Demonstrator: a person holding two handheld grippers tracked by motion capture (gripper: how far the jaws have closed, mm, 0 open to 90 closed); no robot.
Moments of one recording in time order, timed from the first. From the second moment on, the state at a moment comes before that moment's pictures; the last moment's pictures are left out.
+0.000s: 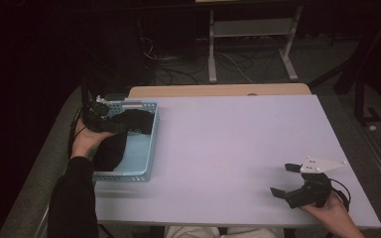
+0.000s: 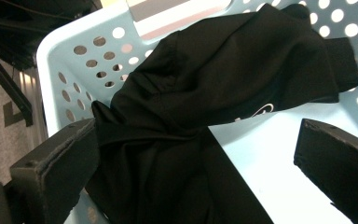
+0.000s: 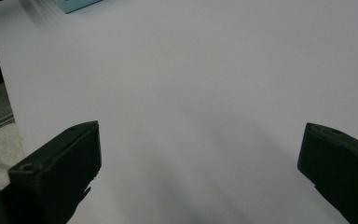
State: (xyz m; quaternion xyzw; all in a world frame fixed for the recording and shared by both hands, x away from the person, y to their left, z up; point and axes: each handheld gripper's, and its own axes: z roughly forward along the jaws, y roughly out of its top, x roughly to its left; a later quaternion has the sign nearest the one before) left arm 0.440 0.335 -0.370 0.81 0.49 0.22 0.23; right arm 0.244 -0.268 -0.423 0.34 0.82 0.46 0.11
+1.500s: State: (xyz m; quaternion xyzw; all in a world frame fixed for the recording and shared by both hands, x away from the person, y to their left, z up) left arm 0.473 0.324 -0.402 0.82 0.52 0.21 0.09; right arm 0.242 -0.266 -0.424 0.33 0.82 0.45 0.10
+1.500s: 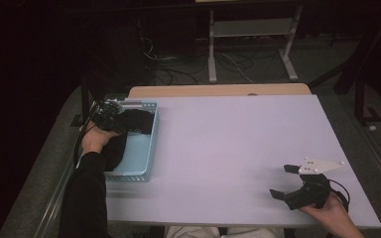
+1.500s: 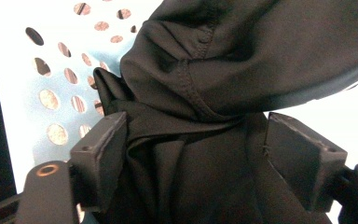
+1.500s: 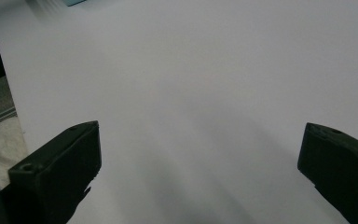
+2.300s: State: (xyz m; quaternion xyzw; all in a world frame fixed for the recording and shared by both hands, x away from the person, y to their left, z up) left arm 0.483 0.320 -0.416 0.81 0.55 0.18 0.08; right arm 0.241 -0.264 -0.424 0.33 0.83 0.44 0.11
